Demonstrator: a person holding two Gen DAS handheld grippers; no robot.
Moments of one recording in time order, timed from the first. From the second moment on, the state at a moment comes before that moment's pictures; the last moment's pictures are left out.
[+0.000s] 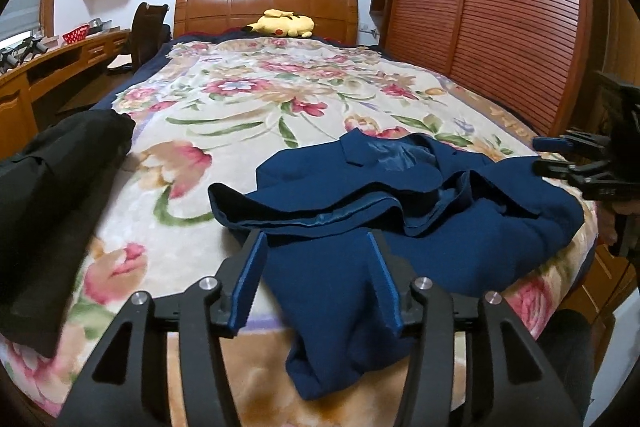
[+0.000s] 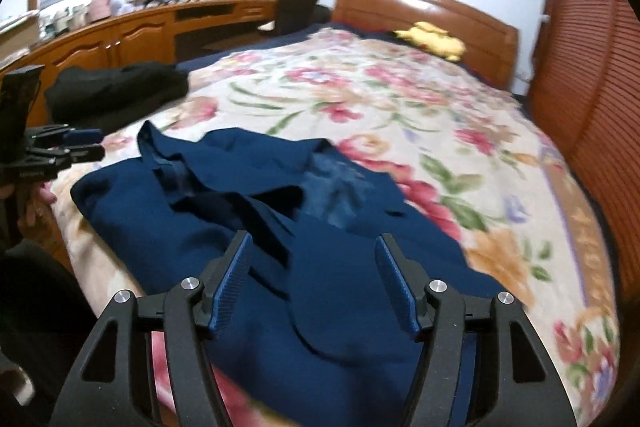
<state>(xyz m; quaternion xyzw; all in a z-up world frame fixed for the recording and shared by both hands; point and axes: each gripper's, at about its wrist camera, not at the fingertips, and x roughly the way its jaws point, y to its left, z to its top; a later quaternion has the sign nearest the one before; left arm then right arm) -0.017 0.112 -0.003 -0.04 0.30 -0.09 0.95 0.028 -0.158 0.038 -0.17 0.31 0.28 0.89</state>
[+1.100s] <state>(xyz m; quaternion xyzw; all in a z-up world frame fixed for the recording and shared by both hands) 0.005 0.115 -0.026 -0.03 0.30 -0.09 0.95 0.241 -0.032 0.002 -0.30 0.29 0.20 0.89</state>
